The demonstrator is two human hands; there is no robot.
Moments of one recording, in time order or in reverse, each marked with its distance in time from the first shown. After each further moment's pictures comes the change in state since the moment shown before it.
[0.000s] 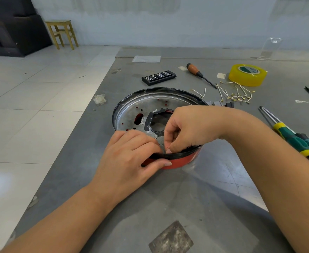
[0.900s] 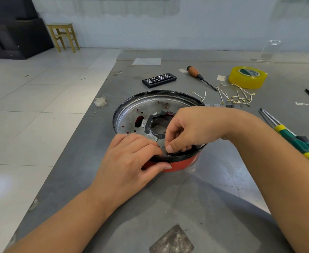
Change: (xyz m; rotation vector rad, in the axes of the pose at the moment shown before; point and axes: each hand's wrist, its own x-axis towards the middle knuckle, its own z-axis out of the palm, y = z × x) left_hand 0.000 0.002 -0.002 -0.004 -0.003 -0.006; right_hand 0.002 0.010 -0.005 0.137 -0.018 0.008
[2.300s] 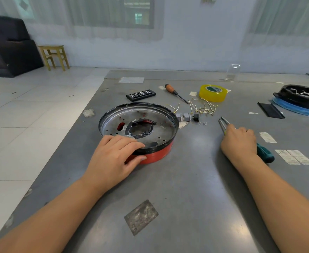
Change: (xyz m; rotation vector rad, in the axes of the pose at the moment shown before) left_hand -0.005 0.010 0.005 0.162 0.022 0.056; right_hand -0.098 0.161 0.052 -0.443 0.820 0.928
